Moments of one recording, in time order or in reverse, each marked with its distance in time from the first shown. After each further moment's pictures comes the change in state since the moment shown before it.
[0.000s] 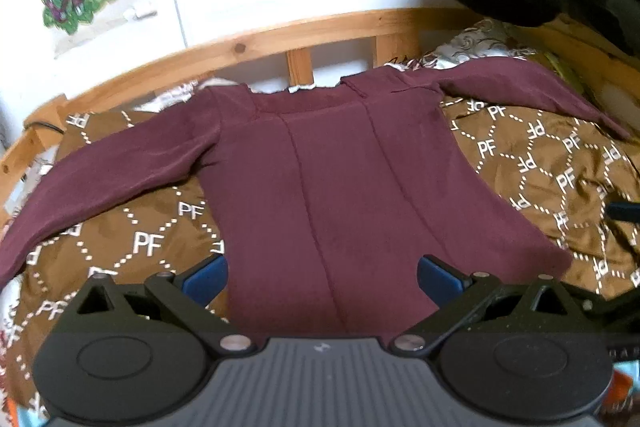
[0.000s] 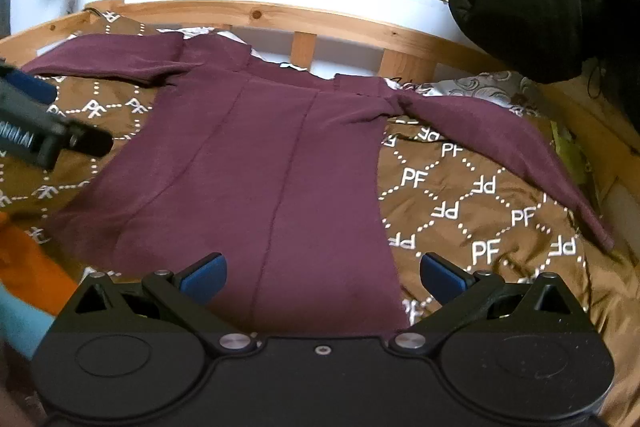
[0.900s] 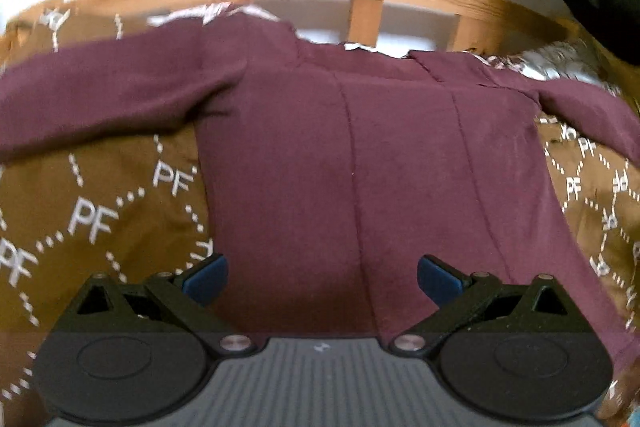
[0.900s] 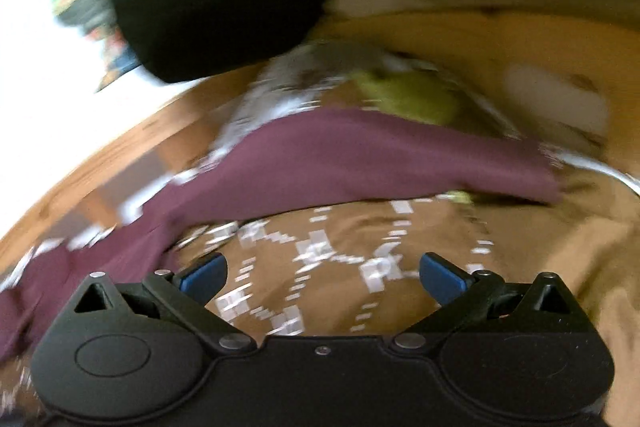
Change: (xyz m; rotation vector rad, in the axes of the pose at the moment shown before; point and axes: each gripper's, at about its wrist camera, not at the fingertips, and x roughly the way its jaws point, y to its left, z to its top) left arm 0.134 0.063 -0.001 -0.255 0.062 -0.031; right arm 0.102 -0.216 0.013 0.776 -0.087 -0.208
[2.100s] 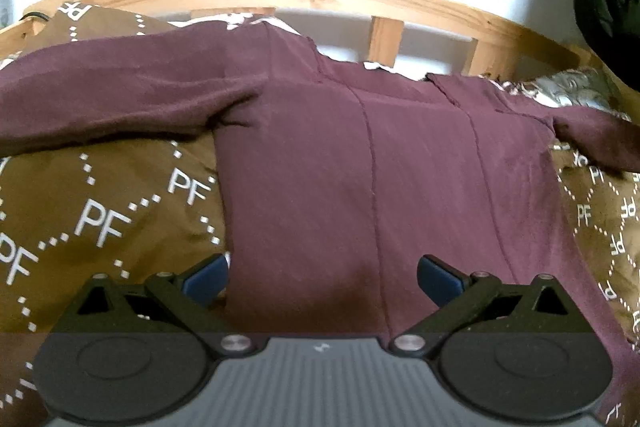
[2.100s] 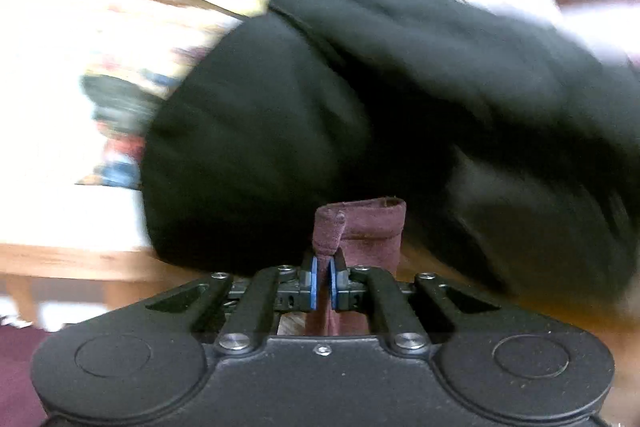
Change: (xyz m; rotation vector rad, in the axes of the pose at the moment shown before) left arm 0.002 0.018 -0.003 -0.045 -0.071 0.018; right arm -0.034 0.097 0.020 -0.433 -0.649 -0.154
